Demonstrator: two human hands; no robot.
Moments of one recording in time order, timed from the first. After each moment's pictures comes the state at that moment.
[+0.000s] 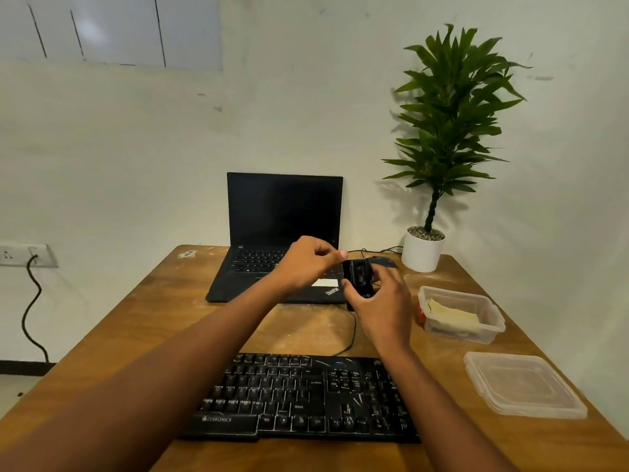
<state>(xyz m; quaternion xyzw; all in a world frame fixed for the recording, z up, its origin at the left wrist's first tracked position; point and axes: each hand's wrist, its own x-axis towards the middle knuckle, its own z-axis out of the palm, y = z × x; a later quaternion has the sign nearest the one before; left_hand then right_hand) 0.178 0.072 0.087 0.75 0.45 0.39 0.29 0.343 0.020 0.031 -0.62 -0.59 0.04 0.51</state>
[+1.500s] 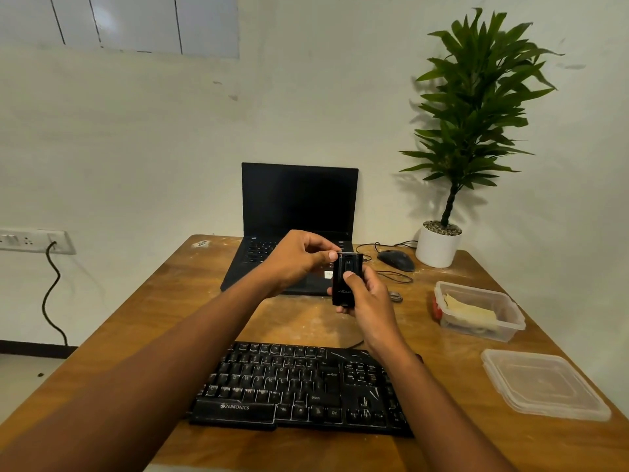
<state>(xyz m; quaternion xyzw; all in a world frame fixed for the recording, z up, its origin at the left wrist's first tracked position) 0.132 0.066 0.081 0.72 0.43 0.41 0.36 0.300 0.009 0.030 -0.44 -0.51 0.46 0.58</state>
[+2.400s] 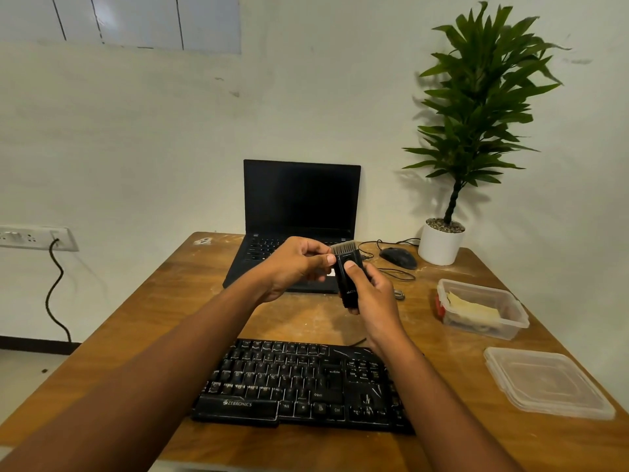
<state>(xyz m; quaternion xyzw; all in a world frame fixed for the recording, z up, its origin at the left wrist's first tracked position) 0.122 0.061 0.070 0.66 0.40 0.40 0.50 0.296 0.005 0.039 -0.48 -0.49 0.44 0.59</state>
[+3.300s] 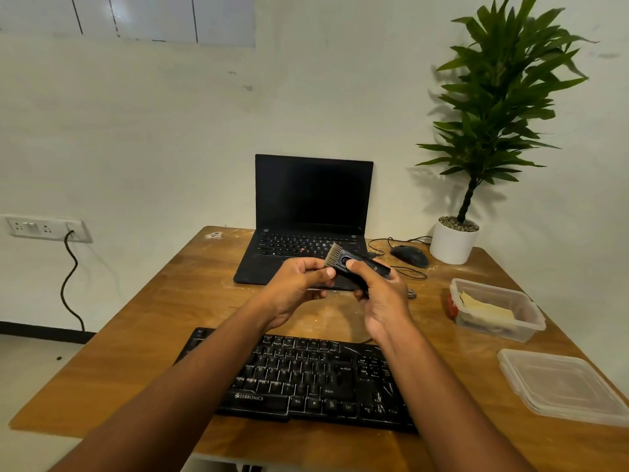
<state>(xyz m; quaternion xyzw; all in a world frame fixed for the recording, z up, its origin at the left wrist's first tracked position) 0.116 0.046 0.024 0.54 0.37 0.47 0.59 0.281 0.024 0.040 -0.46 -0.26 0.54 0.66</state>
